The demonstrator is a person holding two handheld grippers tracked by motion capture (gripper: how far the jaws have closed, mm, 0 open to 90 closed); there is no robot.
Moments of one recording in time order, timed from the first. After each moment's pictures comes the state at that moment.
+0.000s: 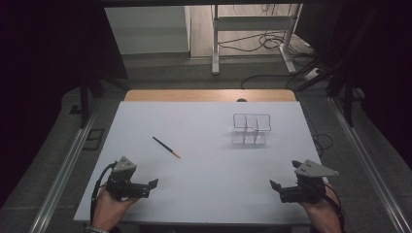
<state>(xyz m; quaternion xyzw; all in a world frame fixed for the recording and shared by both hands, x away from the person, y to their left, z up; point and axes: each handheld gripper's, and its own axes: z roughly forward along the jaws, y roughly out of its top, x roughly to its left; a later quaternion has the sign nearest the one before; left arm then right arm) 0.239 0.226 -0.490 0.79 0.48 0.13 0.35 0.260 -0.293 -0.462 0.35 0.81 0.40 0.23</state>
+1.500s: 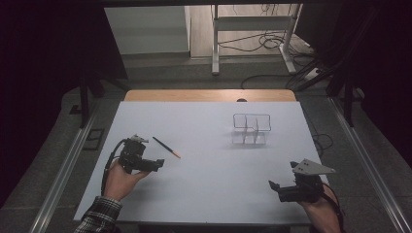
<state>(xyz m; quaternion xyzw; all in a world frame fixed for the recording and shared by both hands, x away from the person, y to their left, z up) 0.314 0.214 -0.476 0.80 0.52 0.09 0.28 0.264 -0.291 -0.466 0.36 0.82 0.39 0.21</state>
